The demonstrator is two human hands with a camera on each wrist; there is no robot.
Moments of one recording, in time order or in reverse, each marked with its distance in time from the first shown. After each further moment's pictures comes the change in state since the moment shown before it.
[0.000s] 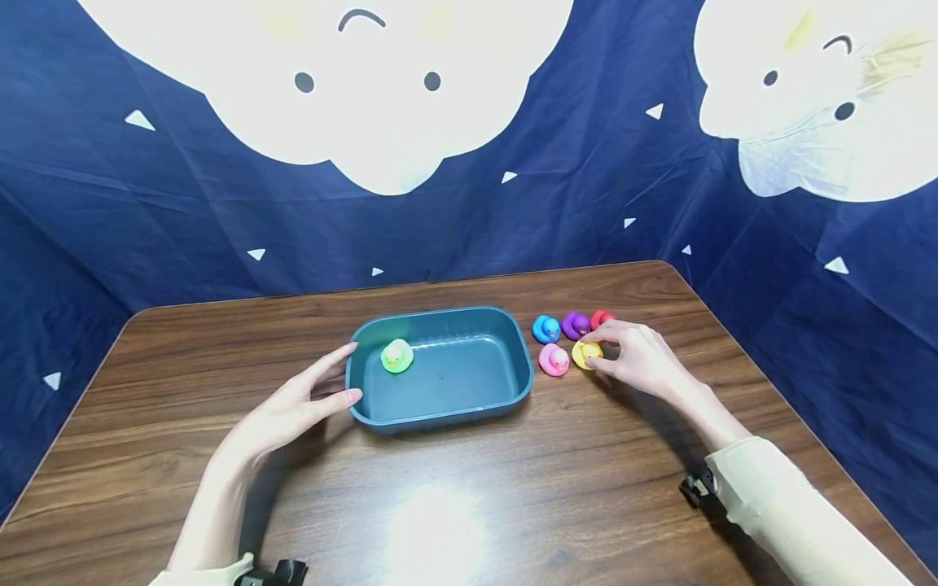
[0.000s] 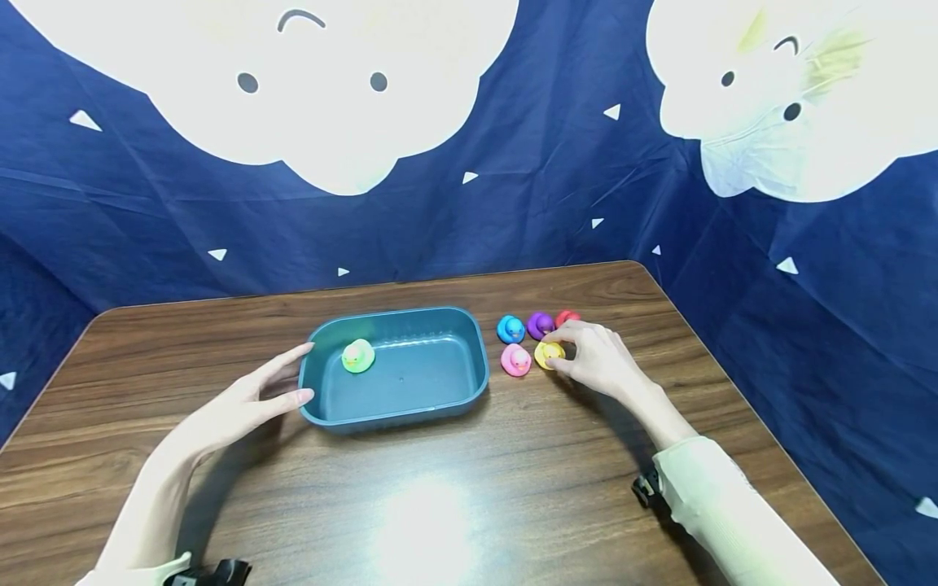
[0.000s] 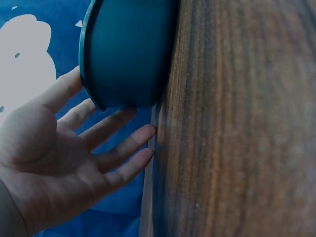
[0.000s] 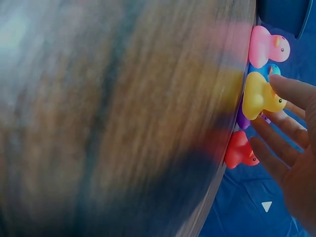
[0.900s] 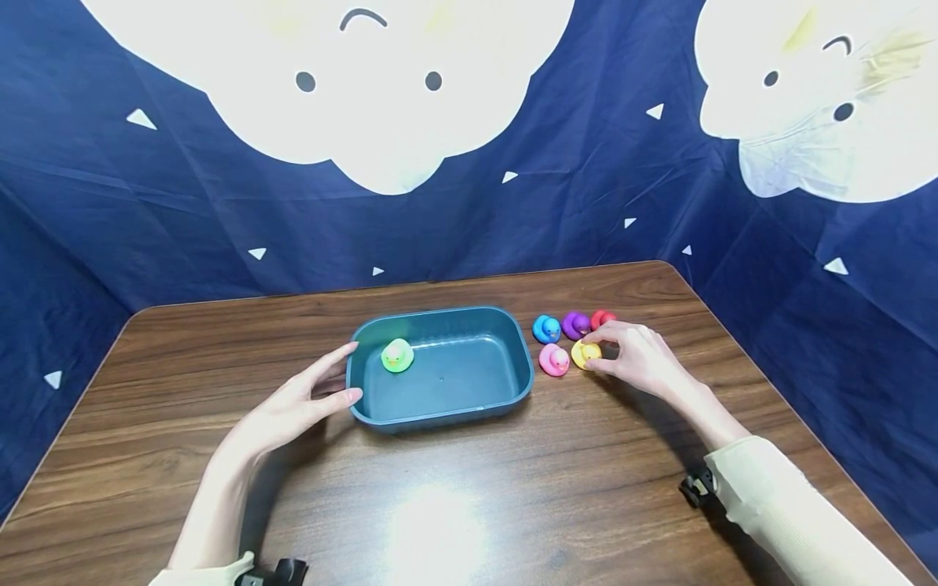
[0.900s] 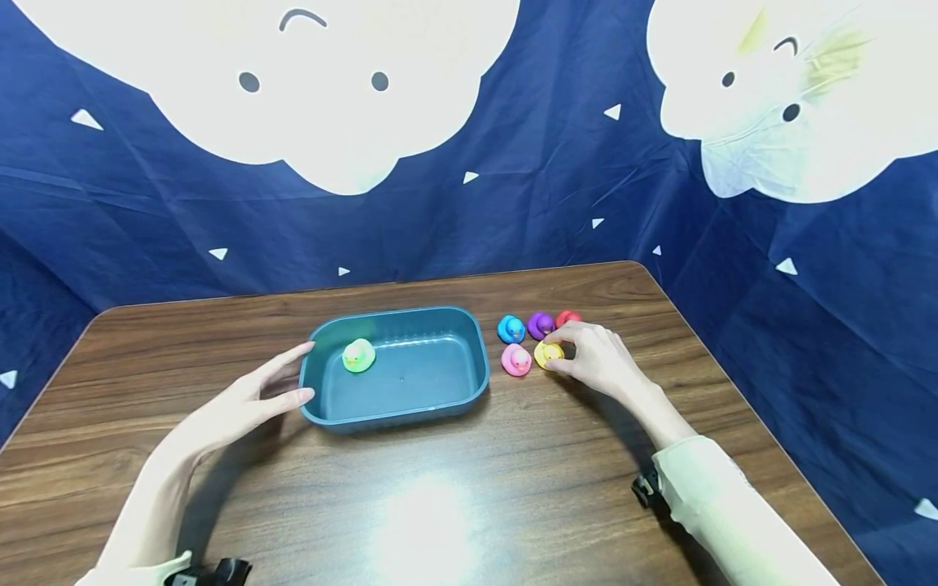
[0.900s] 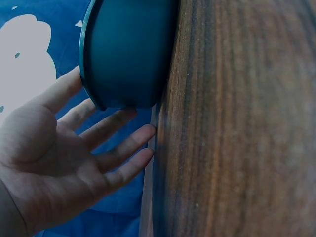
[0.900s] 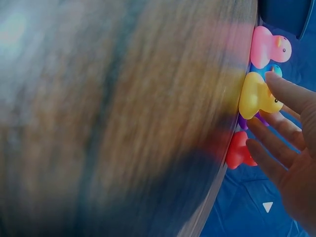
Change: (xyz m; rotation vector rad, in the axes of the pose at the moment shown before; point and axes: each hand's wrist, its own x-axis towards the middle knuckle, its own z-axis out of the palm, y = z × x) left_hand 0.000 -0.001 0.000 -0.009 -0.004 0.022; right_hand 0.001 0.000 0.000 -0.005 -0.009 0.018
